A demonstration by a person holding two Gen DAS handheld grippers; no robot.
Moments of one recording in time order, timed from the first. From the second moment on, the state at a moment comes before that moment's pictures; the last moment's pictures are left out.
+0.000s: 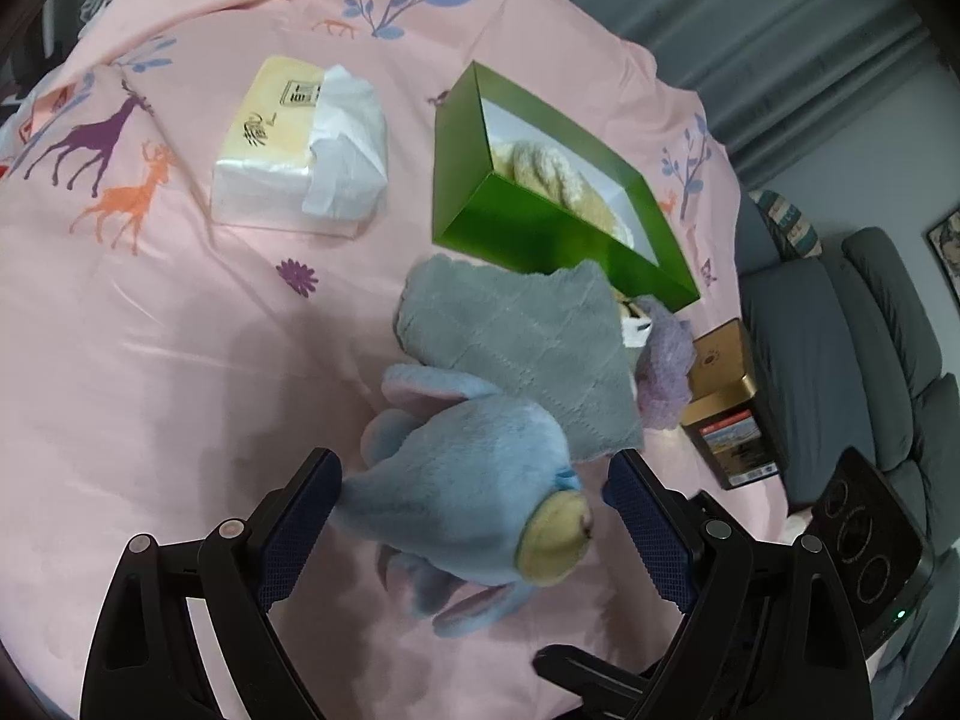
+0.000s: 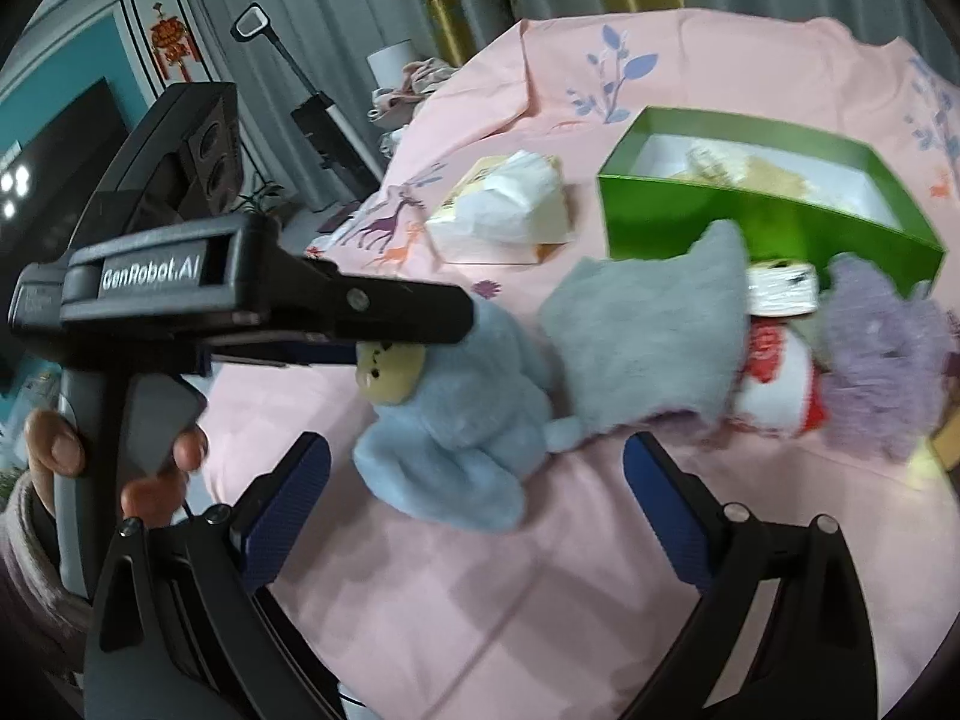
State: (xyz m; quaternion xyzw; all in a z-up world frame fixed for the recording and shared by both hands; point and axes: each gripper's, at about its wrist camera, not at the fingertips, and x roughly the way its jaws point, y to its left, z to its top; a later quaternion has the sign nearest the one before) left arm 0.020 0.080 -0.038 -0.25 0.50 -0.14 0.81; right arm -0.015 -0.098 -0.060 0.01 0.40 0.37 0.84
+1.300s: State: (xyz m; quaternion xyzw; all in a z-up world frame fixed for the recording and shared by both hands) left arm 0.029 0.050 0.062 -0.19 0.43 -0.16 0.87; right arm -0.006 -0.102 0.017 -0.02 0.30 0.37 0.88
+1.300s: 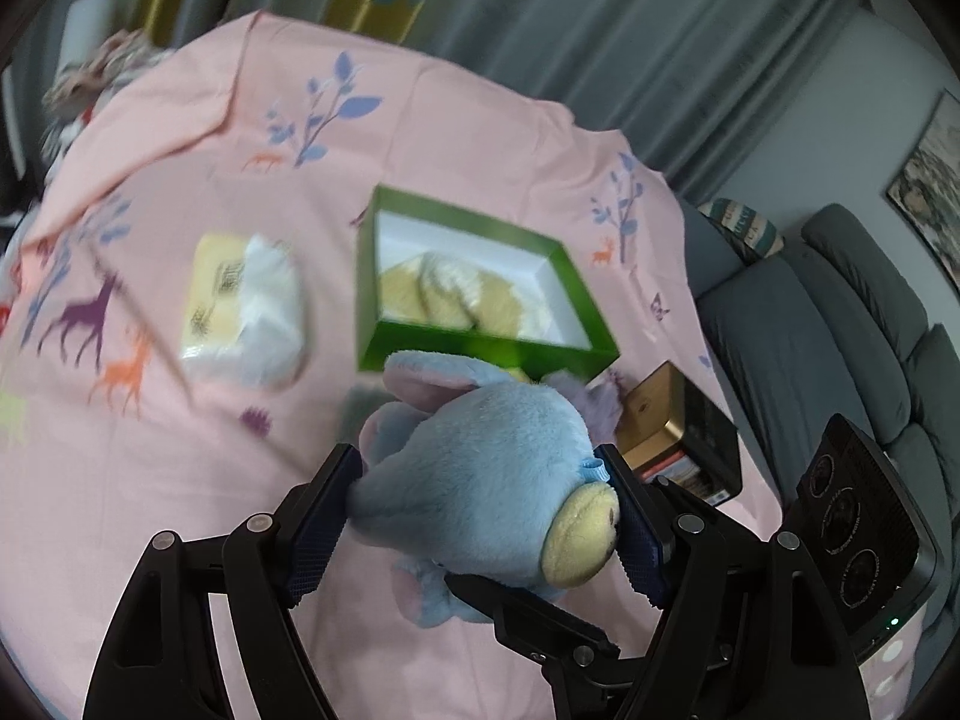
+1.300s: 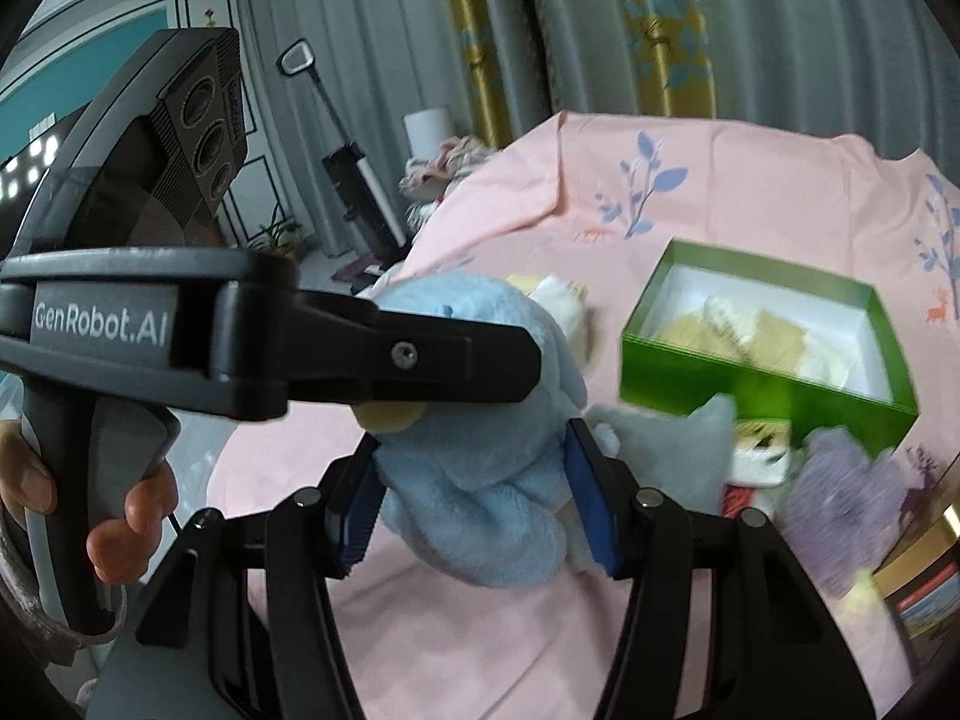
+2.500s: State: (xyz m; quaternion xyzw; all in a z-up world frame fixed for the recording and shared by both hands) left arm 0.278 -0.036 -0.002 -0.20 0.50 -0.18 0.82; right arm 0.218 -0.168 -0.034 0.03 0.39 0.26 0.88
